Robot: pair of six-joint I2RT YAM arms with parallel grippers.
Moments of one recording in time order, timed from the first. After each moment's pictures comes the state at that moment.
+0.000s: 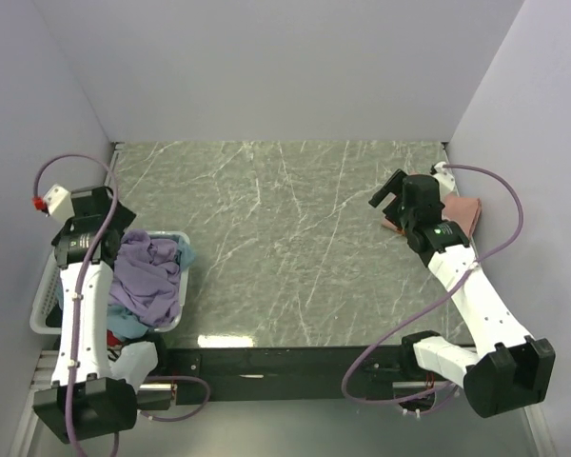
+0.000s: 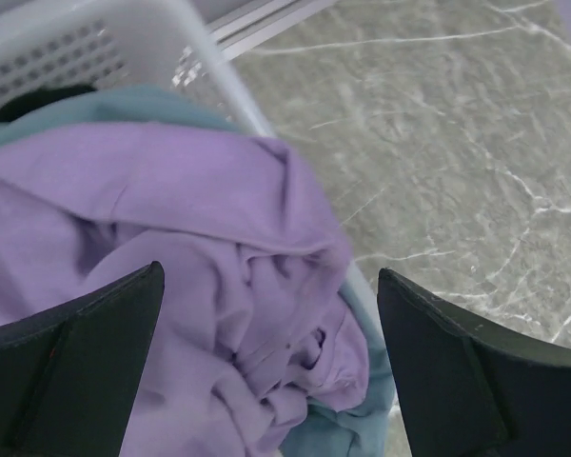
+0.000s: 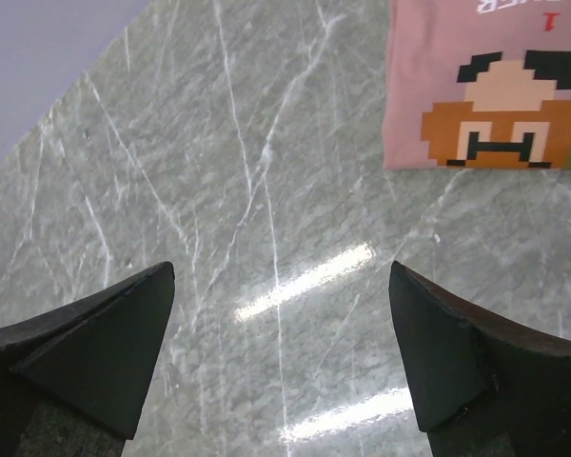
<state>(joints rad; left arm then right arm) 0.17 0.97 1.03 -0.78 -0.44 -0.73 0.22 1.08 0.96 -0.46 0.31 0.75</state>
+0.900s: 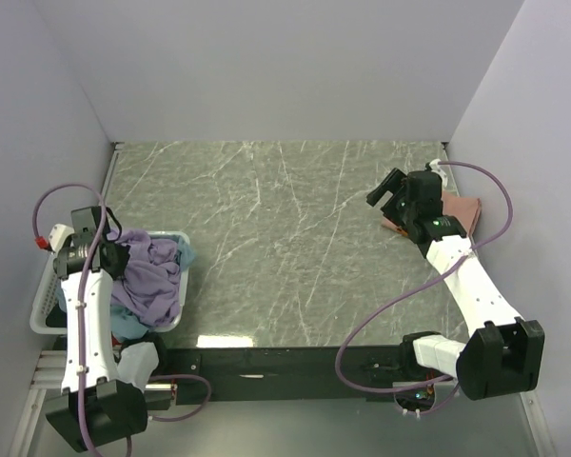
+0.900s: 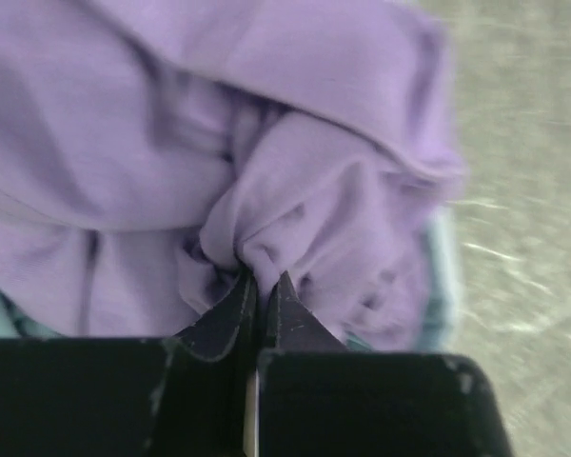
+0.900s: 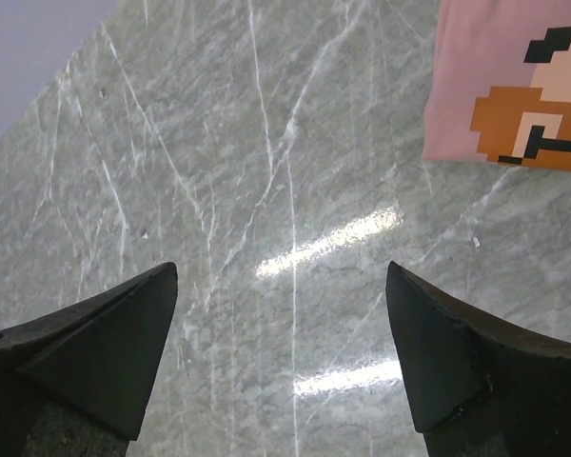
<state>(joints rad) 0.29 0.92 0.93 -1.02 -0.30 -0.96 0.12 1.17 0.94 -0.38 0.08 0.72</state>
